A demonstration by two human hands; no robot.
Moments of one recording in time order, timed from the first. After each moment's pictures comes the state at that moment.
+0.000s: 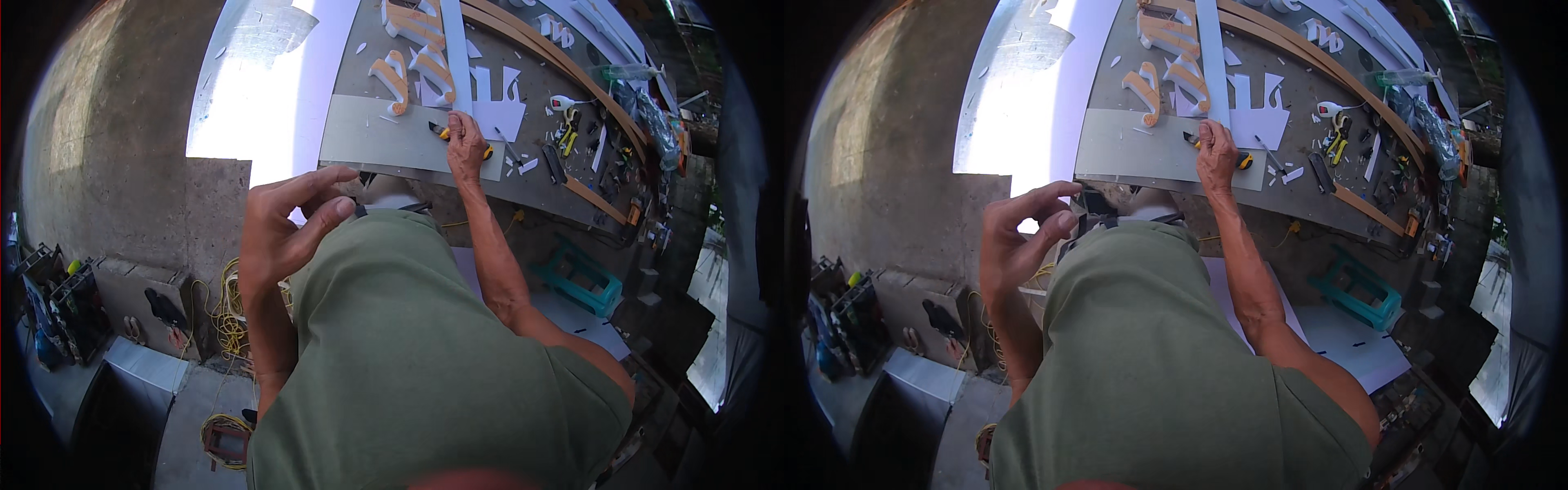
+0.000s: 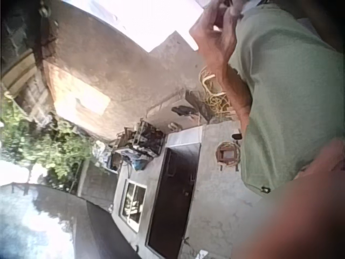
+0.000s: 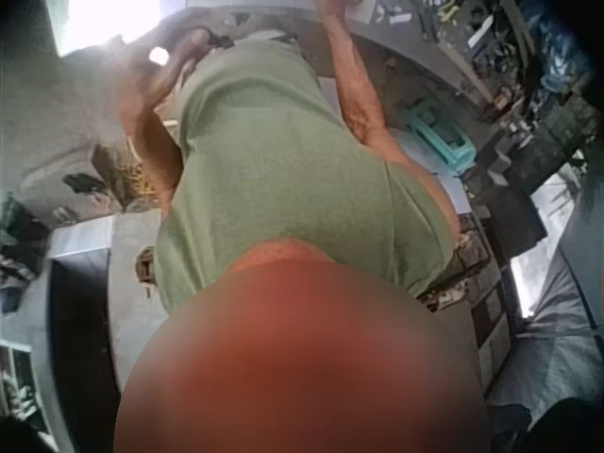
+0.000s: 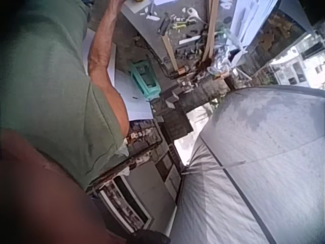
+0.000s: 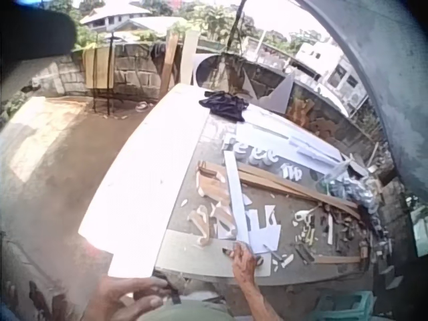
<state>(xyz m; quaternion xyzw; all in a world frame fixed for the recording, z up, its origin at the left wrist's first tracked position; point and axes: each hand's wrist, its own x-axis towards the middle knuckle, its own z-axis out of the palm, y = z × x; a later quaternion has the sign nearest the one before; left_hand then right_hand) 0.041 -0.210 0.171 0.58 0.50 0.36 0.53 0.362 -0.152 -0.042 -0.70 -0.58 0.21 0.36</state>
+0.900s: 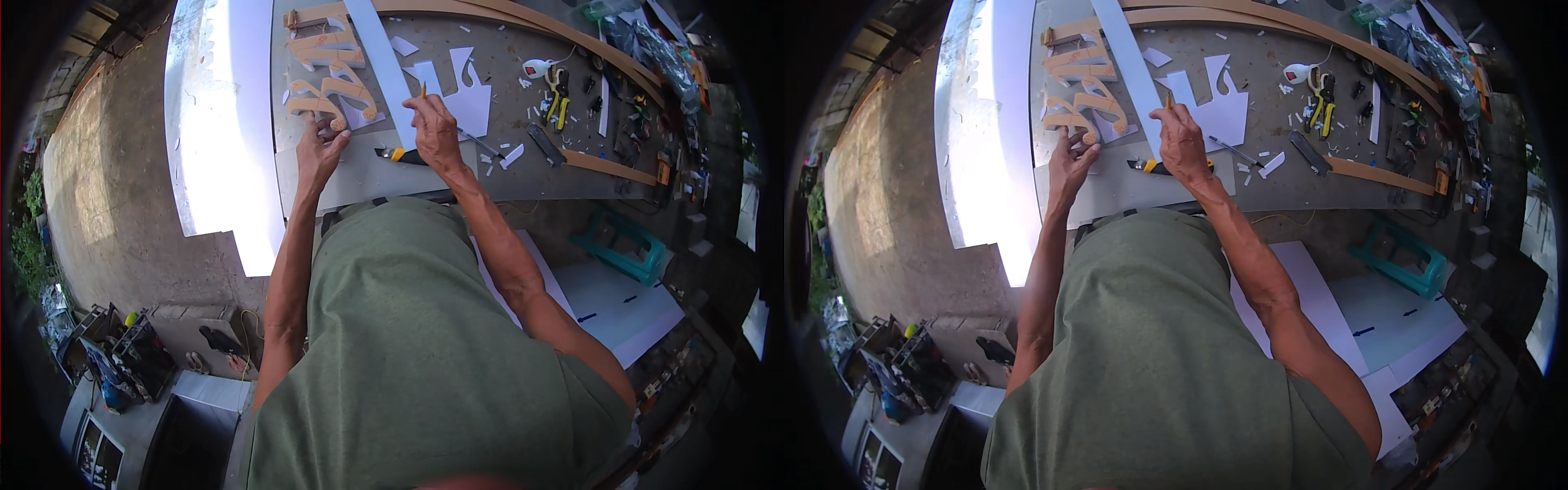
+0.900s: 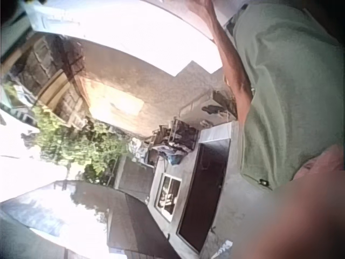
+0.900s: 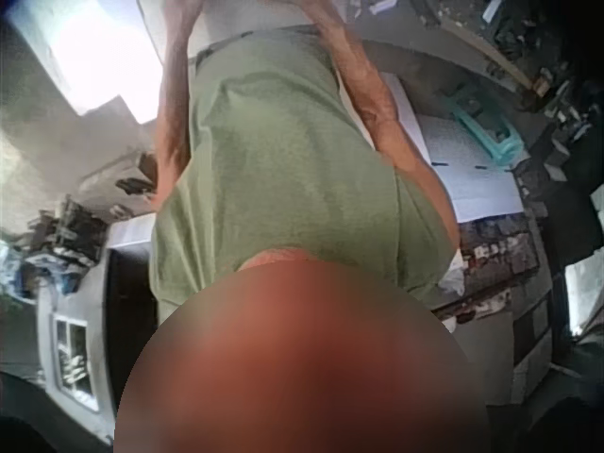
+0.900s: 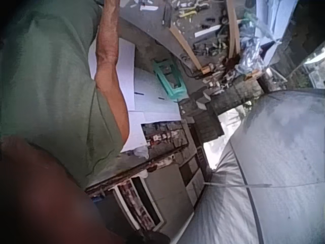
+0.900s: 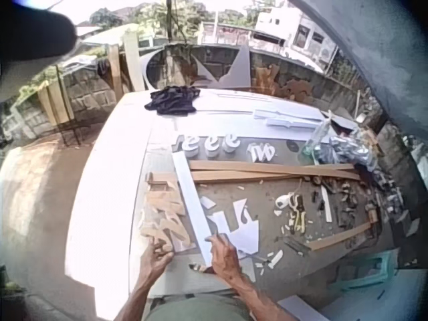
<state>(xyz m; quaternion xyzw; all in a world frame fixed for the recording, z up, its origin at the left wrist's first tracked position) 0.180 -0.070 -0.066 0.53 0.60 0.31 0.51 0.423 -0.098 -0.038 -0.63 -0.62 0.27 0.38</state>
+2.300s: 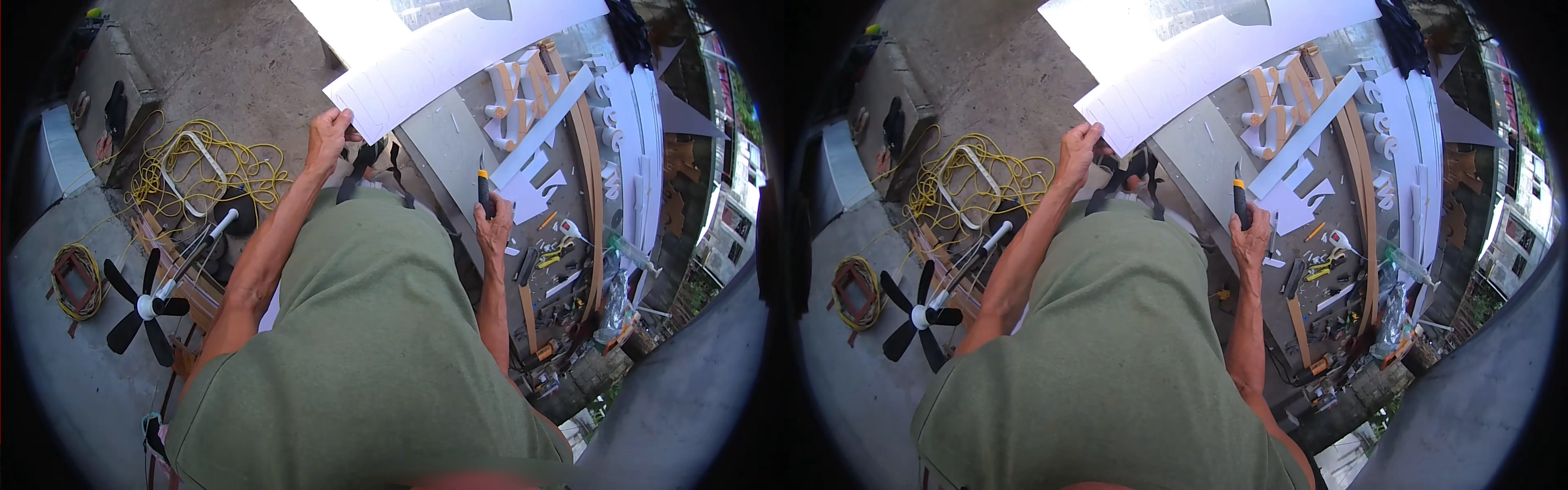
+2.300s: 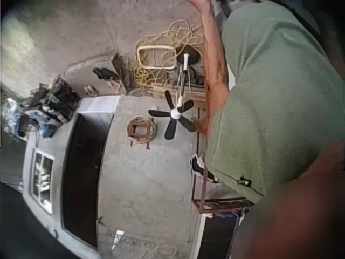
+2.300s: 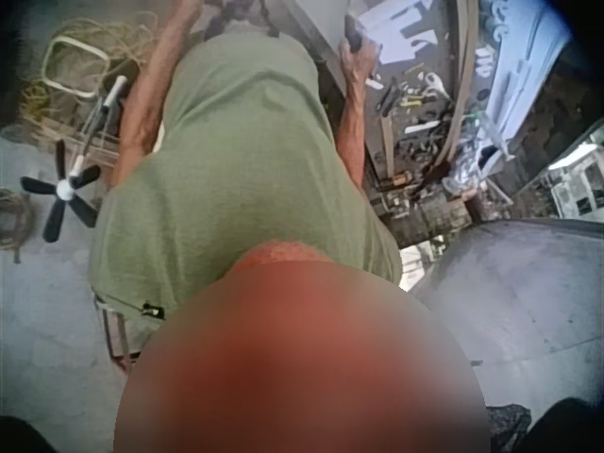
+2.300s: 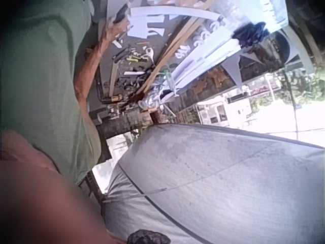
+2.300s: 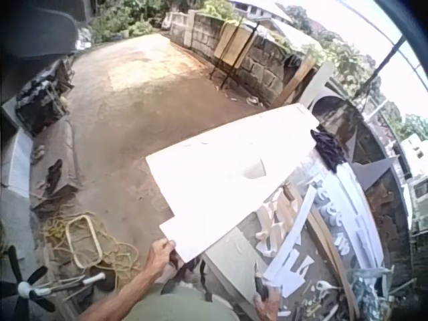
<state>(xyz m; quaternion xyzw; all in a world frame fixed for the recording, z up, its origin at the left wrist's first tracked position) 0.093 -0.287 -0.095 0.05 0.64 0.62 0.44 0.459 -0.169 -0.028 -0.55 -0.78 0.29 0.06</state>
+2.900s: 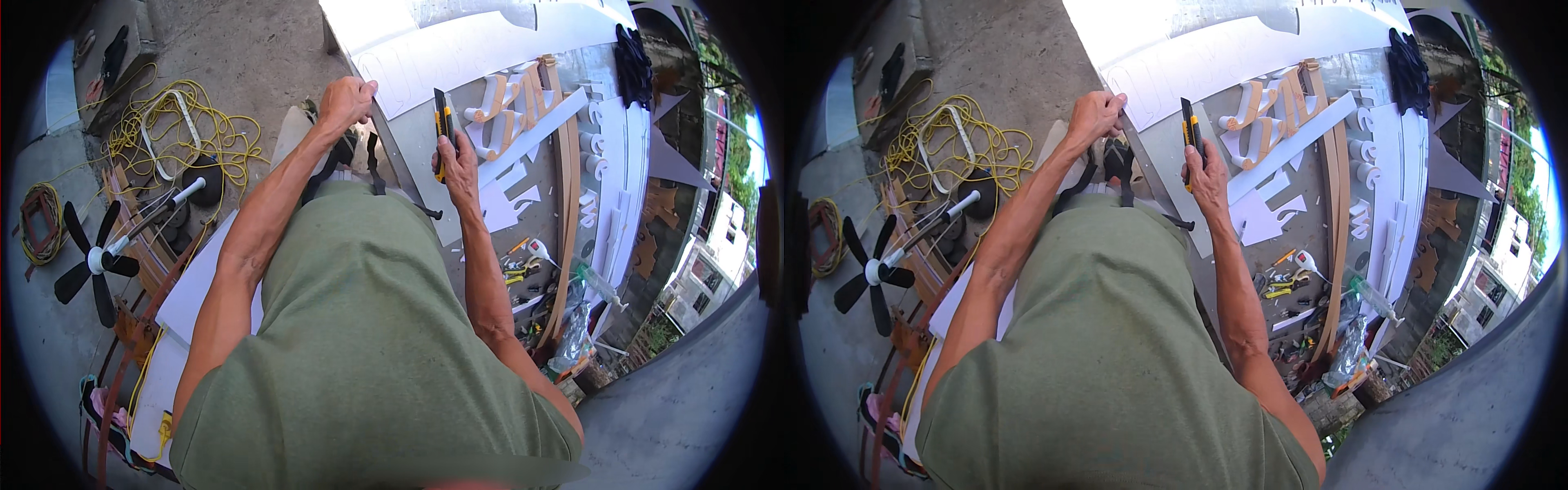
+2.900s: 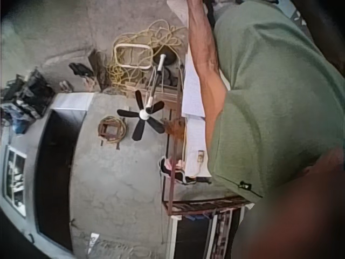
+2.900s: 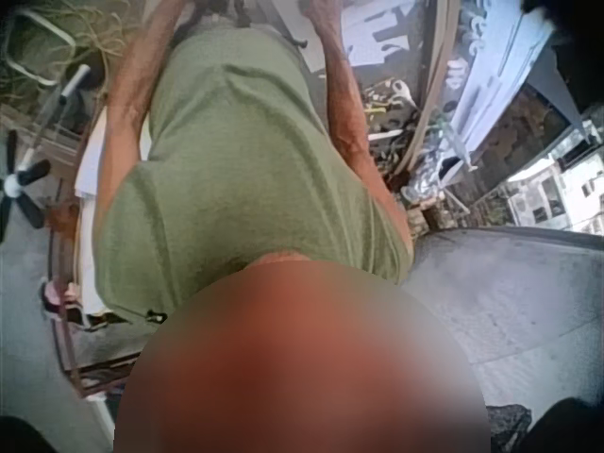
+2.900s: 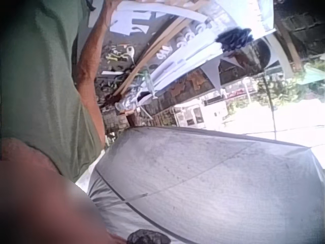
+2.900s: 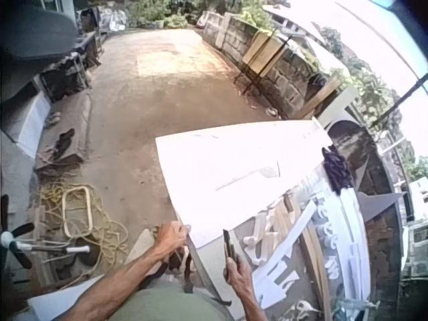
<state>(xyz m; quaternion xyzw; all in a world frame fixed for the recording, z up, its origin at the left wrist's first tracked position) 0.124 -0.224 -0.074 0.15 0.81 0.39 0.42 0.353 -0.103 -0.021 -0.41 -0.69 0.60 0.04</state>
